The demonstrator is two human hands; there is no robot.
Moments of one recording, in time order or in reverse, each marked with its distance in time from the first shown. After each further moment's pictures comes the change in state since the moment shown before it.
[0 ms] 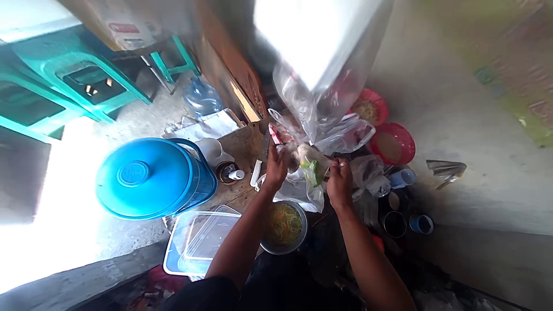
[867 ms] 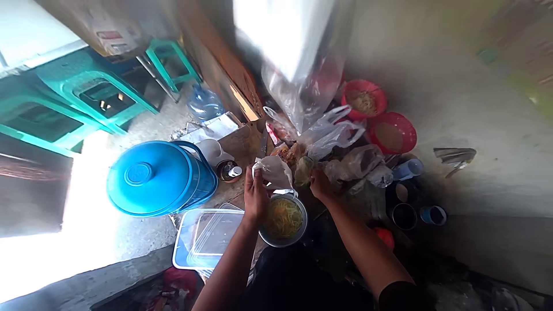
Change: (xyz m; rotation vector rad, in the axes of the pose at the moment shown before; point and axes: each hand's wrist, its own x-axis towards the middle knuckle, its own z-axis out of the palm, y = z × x) left_hand -0.103 0.033 -0.032 -0.603 0.121 -0.070; right_hand 0.015 0.123 0.031 -0.607 -0.451 -0.025
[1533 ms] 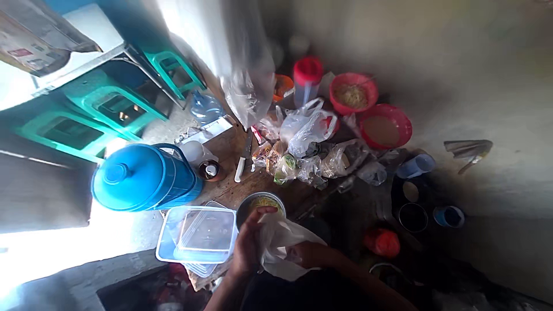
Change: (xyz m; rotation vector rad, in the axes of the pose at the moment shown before) left_hand -0.140 -0.026 0.048 0.102 -0.309 -0.103; right_hand -0.188 0.061 -0.032 0.123 -0.928 -0.365
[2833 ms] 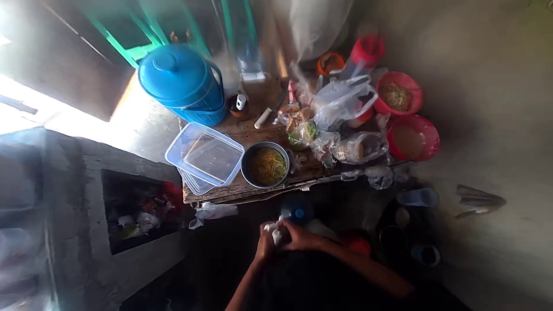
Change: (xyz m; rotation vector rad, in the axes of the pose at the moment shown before) left_hand -0.149 -0.227 0.059 0.032 0.649 -0.280; right_hand -0.026 0.080 0.078 0.058 -0.078 -0.329
